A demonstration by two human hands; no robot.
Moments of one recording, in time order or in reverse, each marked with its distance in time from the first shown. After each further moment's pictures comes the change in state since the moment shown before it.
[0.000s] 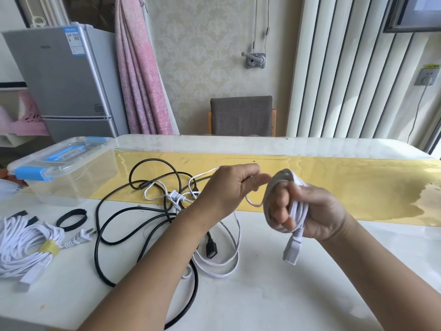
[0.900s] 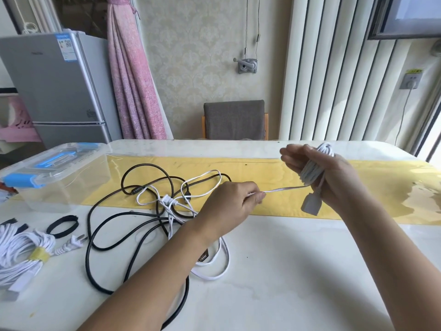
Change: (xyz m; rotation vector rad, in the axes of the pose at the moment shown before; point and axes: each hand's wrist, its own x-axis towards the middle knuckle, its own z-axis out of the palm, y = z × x) left_hand -0.006 -0.004 0.025 0.221 -0.045 -0.058; right_hand -0.026 -0.046 -0.035 -0.438 0.916 -0.175
